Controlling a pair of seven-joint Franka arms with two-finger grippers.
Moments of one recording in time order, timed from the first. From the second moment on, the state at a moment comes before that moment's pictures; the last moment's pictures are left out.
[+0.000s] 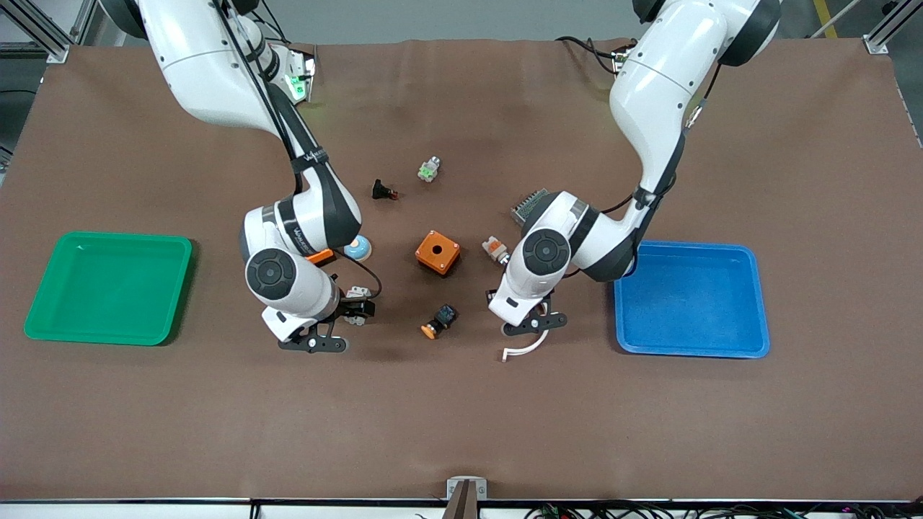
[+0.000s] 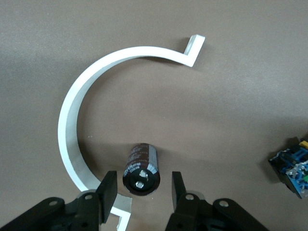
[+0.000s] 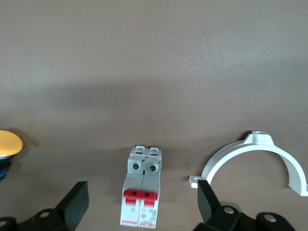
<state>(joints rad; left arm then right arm) -0.50 0.82 -0.13 -1.42 0.02 2.24 -0.78 0.47 0.67 -0.10 -1.54 0.13 2.16 0.38</state>
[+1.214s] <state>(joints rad) -0.32 0.64 -0.10 -1.41 0.10 2.06 -0.69 0.48 0.67 -0.10 -1.61 0.17 2.20 0.38</state>
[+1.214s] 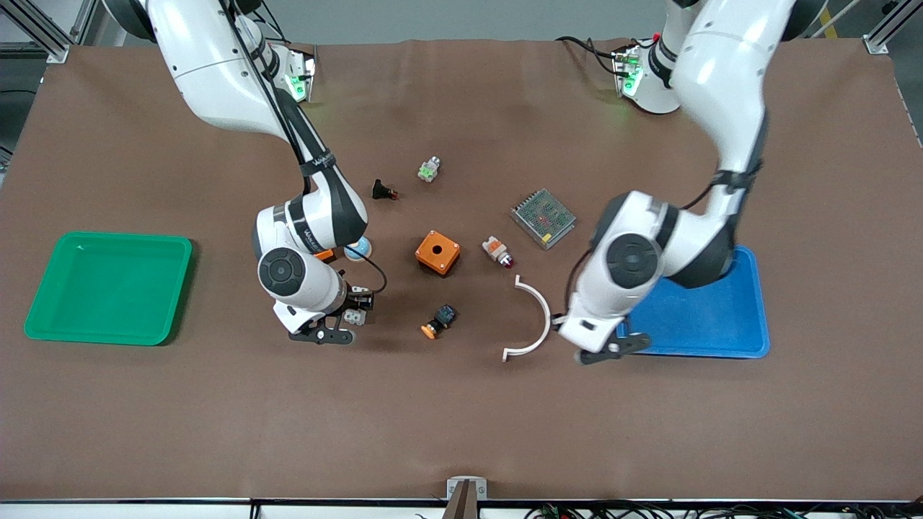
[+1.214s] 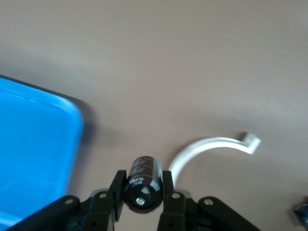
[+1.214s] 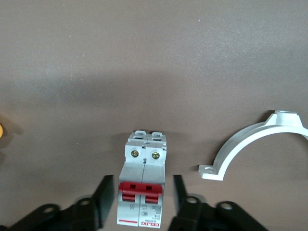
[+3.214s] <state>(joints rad) 0.04 0.47 -0.11 -1.87 0.10 2.33 -0.46 -0.25 0.57 -0.13 -1.38 0.00 1.77 -0.30</state>
